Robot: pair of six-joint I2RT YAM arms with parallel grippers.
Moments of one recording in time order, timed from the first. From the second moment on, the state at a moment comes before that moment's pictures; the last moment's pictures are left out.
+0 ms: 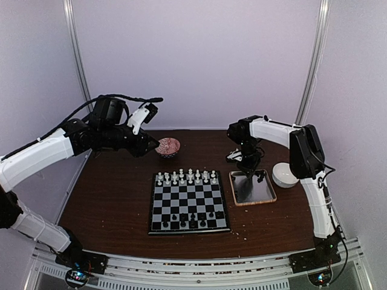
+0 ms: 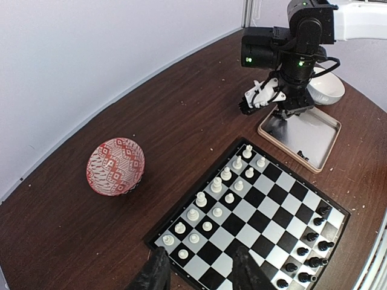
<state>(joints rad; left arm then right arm) -0.66 1.34 1.24 -0.47 0.12 0.09 0.48 2.37 2.04 -1.31 0.20 -0.41</state>
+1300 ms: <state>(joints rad) -0.66 1.40 1.24 -0.49 0.14 0.09 0.52 2.04 1.51 -1.09 0.04 -0.53</state>
